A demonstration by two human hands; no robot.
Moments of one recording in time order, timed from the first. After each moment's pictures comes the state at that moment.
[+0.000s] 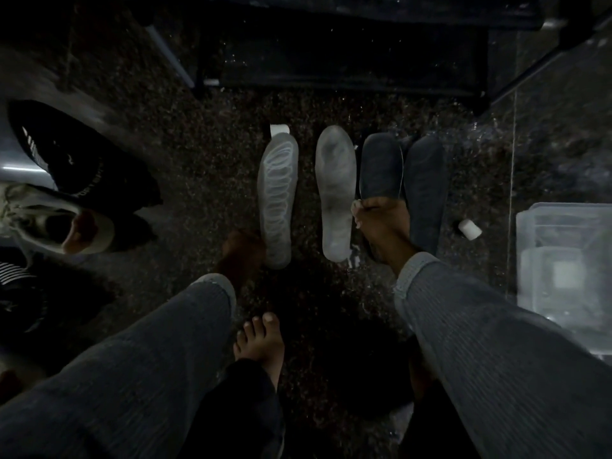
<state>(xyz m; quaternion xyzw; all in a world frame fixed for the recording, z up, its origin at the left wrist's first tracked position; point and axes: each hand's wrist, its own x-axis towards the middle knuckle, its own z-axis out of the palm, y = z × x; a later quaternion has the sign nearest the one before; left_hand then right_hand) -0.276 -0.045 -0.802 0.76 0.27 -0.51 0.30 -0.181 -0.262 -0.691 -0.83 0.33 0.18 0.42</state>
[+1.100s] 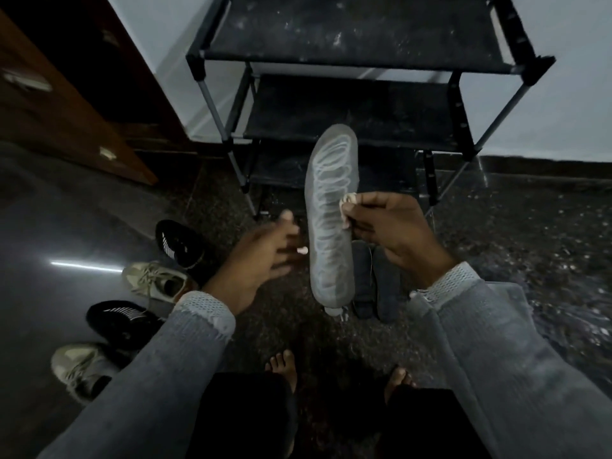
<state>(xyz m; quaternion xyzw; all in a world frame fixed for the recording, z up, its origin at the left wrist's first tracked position) -0.257 -0.073 -0.271 0.69 0.23 -0.20 0.66 -0.217 -0.257 -0.270 -0.64 0.13 0.15 0.75</state>
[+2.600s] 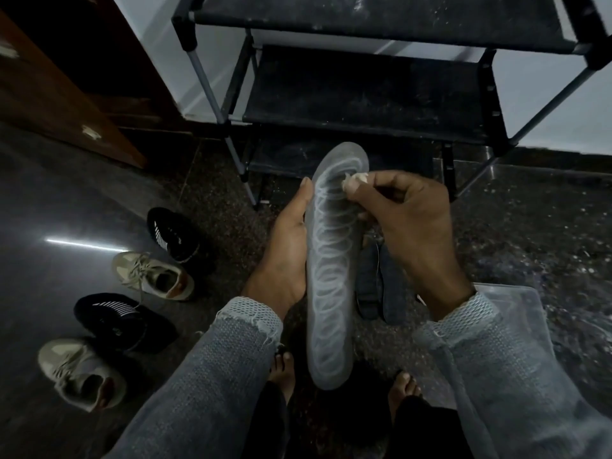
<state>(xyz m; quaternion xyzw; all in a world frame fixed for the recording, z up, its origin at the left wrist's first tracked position) -0.211 -0.108 -0.292 0.35 0.15 -0.24 0.89 -0.198 -0.236 -0.269 -0.73 0.06 -0.02 0.68</state>
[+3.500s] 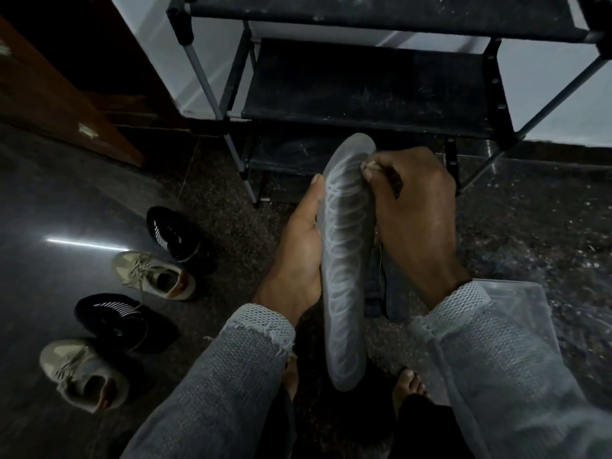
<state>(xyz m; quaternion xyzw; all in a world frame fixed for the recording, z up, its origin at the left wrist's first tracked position) -0.214 -0.114 -0.287 0.40 0.14 -0.22 0.88 -0.186 -0.235 -0.277 -0.90 -0.01 -0.16 0.40</state>
